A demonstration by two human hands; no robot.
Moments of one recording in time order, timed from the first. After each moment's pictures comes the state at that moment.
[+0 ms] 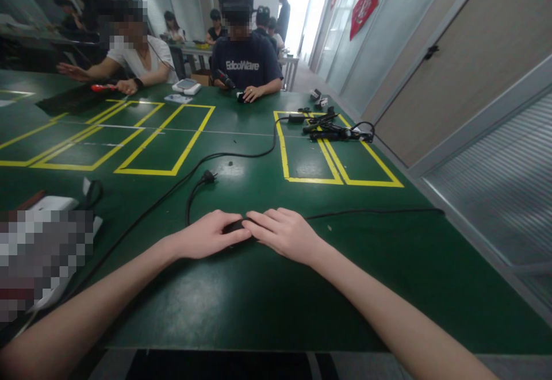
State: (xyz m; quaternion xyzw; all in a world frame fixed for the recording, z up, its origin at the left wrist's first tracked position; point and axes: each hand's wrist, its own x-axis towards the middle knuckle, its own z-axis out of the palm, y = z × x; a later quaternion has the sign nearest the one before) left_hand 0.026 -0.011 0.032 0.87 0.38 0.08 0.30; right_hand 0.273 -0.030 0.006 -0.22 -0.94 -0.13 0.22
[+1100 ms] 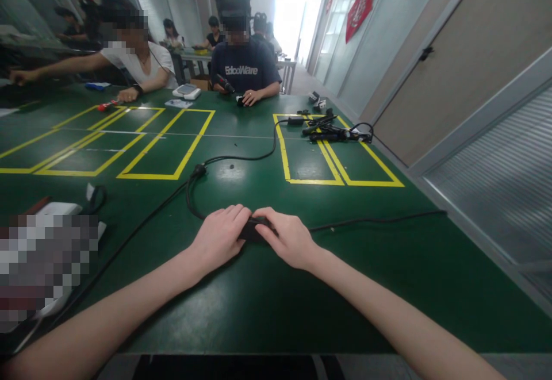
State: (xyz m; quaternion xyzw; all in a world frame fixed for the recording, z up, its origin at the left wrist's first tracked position) left_hand 0.047 -0.026 0.022 0.91 0.42 0.06 0.02; right_hand 0.258 -0.037 0.004 -0.41 -0.85 0.15 0.28
